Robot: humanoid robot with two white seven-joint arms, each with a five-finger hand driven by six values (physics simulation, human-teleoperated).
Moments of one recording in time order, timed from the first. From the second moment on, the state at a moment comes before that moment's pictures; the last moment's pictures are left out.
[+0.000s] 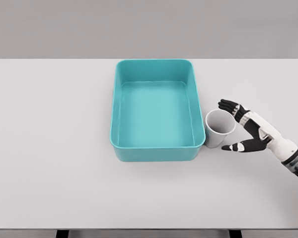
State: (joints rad) left arm 0.03 0.00 -0.05 -0.07 0.00 -0.08 -0.51; right arm -0.17 -0.78 0.57 -1.35 -0.68 -0.61 0.41
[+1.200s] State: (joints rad) left arm 0.03 0.00 -0.05 -0.07 0.00 -0.08 -0.51; right arm -0.23 -0.77 0.62 -1.33 -0.69 -0.61 0.41
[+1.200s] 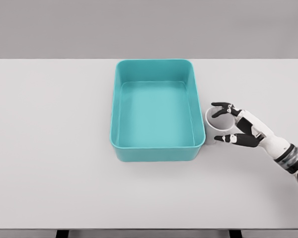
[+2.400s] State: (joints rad) left arm 0.03 0.00 -0.05 -0.07 0.00 -0.08 -0.51; right arm -0.70 -0.74 0.76 -1.35 -0.49 -0.61 0.41
